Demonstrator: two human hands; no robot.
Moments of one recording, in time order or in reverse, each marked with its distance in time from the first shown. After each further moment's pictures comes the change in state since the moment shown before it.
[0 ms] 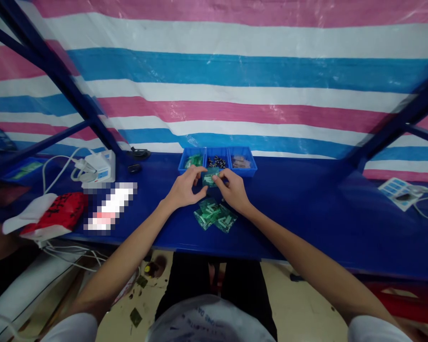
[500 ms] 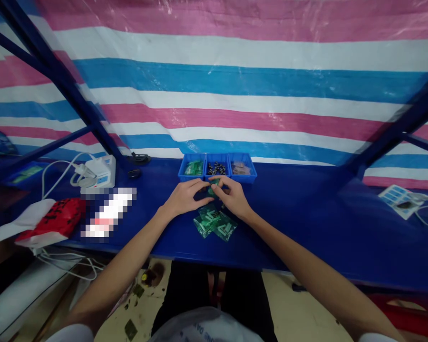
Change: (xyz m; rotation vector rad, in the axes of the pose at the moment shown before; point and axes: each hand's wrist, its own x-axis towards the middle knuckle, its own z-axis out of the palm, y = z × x) left_hand 0.002 0.000 -0.002 0.066 -0.090 0.092; right_hand 0.004 -0.009 -0.006 0.254 -0.146 0.041
